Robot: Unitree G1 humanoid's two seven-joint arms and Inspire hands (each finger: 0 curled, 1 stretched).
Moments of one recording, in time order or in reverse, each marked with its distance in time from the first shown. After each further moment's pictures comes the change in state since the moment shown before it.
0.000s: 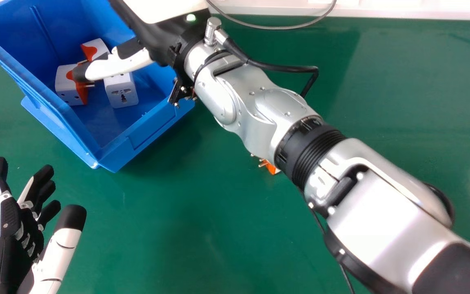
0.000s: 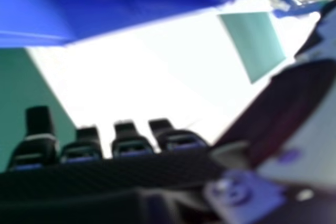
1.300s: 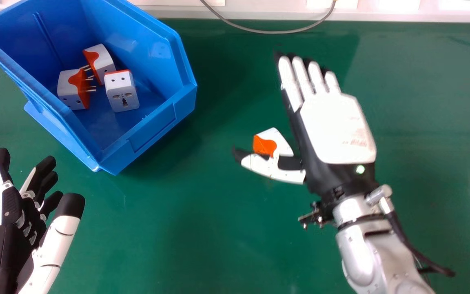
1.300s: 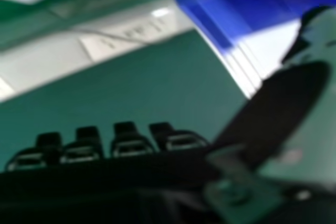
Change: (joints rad) left arm -0.072 0.030 0.012 0.024 -0.030 0.040 -0.003; right arm 1.089 -0.355 -0.155 -1.073 -0.250 0.313 0.088
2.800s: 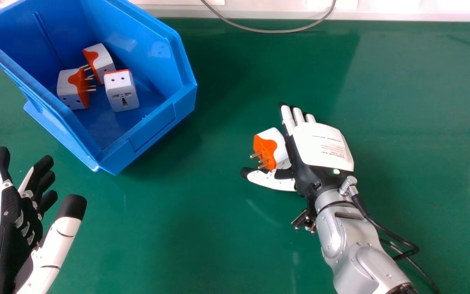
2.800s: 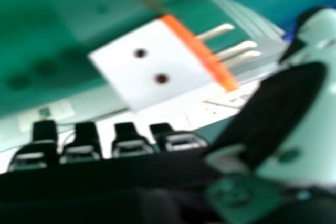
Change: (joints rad) left arm 0.005 0.025 0.010 0.001 0.001 -0.004 -0.002; right arm -0.276 0.102 0.035 0.534 0.129 0.117 0.018
